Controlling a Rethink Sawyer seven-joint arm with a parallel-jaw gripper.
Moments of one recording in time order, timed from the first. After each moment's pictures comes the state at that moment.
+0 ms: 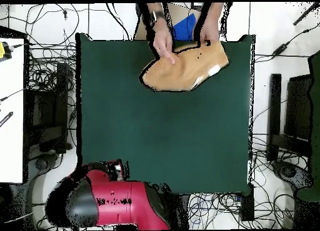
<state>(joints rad) 0.05 -1.23 -0.01 2.15 0.01 0.58 1.57</state>
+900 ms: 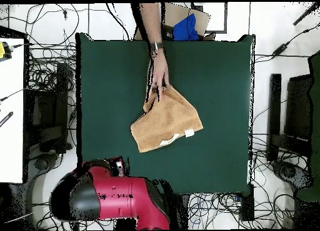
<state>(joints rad) 0.05 -1.18 -0.01 2.14 0.01 0.52 1.57</state>
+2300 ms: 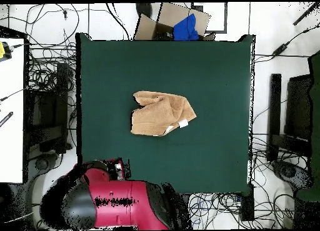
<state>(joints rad) 0.04 -1.27 -0.02 2.10 0.00 0.67 1.57</state>
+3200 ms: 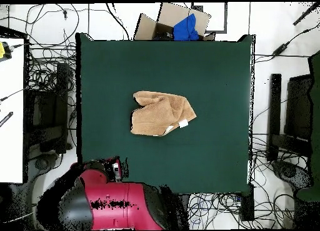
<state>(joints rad) 0.05 -1.28 -0.02 2.10 0.01 0.63 1.57</state>
